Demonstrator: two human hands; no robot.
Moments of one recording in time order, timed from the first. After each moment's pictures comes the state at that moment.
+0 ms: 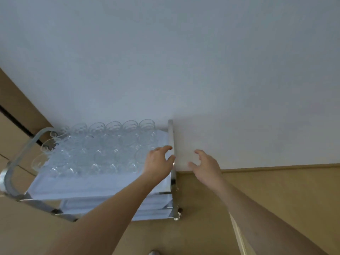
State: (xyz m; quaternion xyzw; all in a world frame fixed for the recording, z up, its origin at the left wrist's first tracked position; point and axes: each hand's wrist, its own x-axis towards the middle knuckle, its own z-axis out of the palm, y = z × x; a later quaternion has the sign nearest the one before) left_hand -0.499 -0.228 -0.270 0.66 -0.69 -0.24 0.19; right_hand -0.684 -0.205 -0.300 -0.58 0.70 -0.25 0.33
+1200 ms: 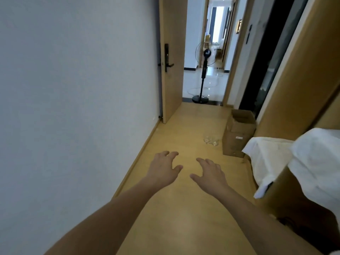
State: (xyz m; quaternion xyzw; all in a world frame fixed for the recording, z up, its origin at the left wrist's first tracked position) left_hand -1.137 -0.088 -0.232 0.01 -0.97 -0.24 0.02; right_hand -1.169 0.100 -0.258 -0.07 0.98 -0.20 0.07
